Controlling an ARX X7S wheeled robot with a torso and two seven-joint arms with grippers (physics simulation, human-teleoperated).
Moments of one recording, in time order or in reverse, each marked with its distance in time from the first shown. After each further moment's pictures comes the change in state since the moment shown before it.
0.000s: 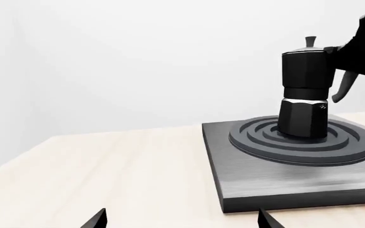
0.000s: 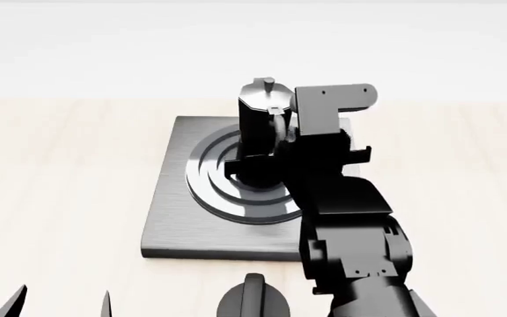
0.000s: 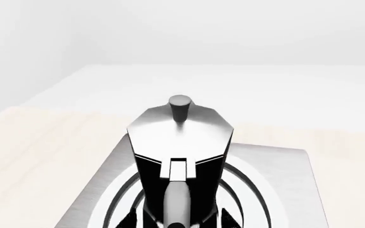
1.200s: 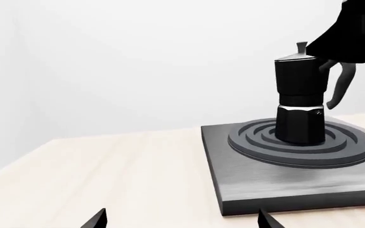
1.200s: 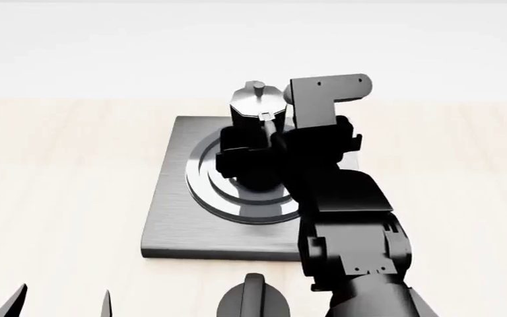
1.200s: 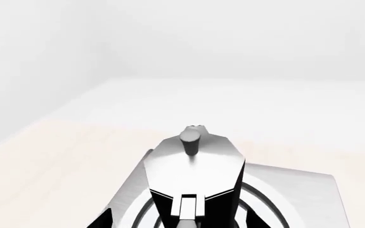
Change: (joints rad) left arm -0.006 -0.011 0.017 -0.007 -0.003 0.019 -0.010; right arm 0.006 -0.002 0.002 -0.004 0.012 -0.050 -0.079
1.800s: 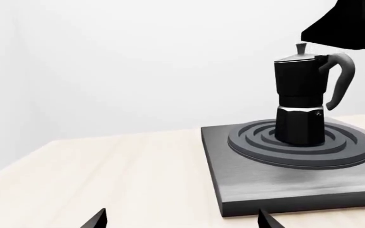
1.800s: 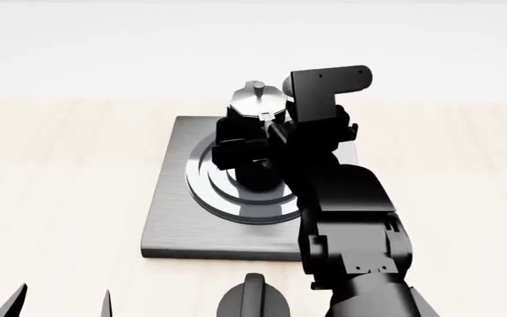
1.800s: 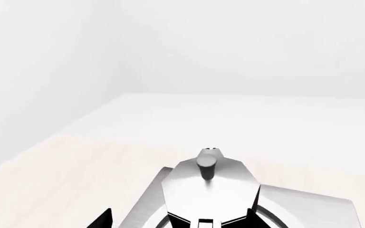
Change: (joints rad) left arm -0.002 -0.005 0.008 -0.003 -0.002 0.008 -0.006; right arm 0.003 0.000 0.018 0.000 0.003 -0.058 -0.058
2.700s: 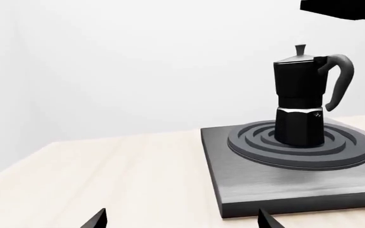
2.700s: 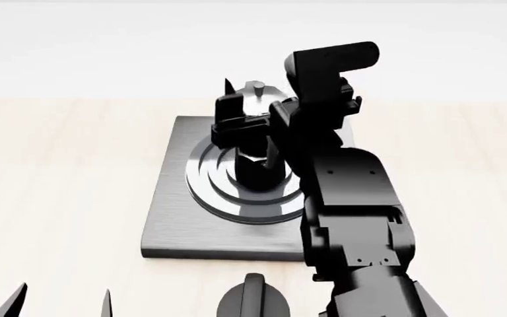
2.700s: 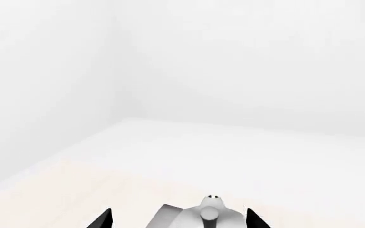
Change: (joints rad) left arm -0.004 -0.007 0.011 -0.003 -0.003 0.009 -0.008; right arm 0.021 0.000 0.044 0.000 -0.054 -0.107 -0.034
